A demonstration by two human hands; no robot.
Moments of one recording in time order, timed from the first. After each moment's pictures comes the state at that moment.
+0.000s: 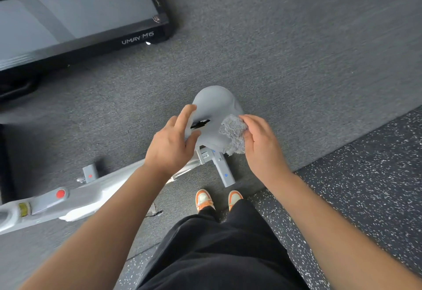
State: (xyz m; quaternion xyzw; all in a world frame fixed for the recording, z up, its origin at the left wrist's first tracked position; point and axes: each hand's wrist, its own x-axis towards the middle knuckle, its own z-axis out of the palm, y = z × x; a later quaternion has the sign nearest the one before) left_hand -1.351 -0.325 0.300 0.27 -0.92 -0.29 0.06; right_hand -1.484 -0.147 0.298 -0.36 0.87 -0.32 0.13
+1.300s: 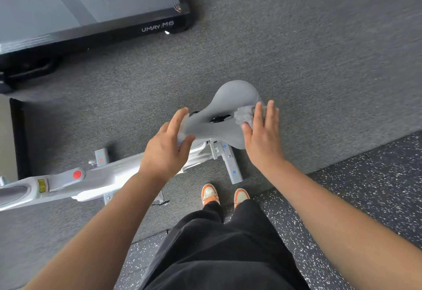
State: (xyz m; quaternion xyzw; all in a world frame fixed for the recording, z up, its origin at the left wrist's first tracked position) left_hand -1.294 -0.342 0.283 0.35 -0.89 -0.29 0.08; right_hand -1.485 -0.189 0.232 -0.35 0.92 -0.14 0.13
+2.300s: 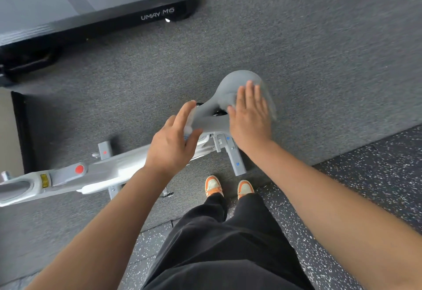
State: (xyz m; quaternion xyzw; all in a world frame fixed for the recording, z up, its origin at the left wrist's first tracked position) left_hand -1.301 -0.341 0.277 0.33 -0.89 -0.29 0.08; right_hand -1.478 -0.242 0.229 -0.40 0.91 -0.08 0.09
